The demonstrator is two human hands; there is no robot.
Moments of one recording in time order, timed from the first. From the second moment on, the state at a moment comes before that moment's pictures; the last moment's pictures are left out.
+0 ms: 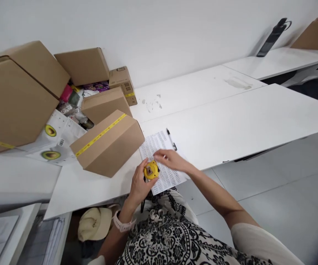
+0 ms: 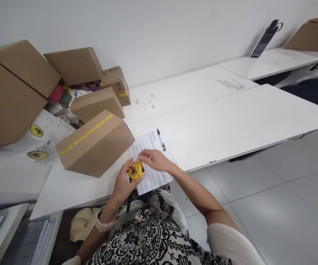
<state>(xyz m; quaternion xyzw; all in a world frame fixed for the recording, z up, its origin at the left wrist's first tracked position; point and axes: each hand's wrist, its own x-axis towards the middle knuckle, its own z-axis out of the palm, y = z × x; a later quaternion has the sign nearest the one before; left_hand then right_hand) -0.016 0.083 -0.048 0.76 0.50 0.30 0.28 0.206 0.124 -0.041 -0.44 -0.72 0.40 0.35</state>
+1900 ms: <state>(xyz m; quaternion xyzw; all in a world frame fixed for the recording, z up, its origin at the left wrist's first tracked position) -0.213 0.110 0.057 0.59 0.54 0.38 0.46 0.165 0.173 0.011 -0.59 -0.45 0.38 0.55</state>
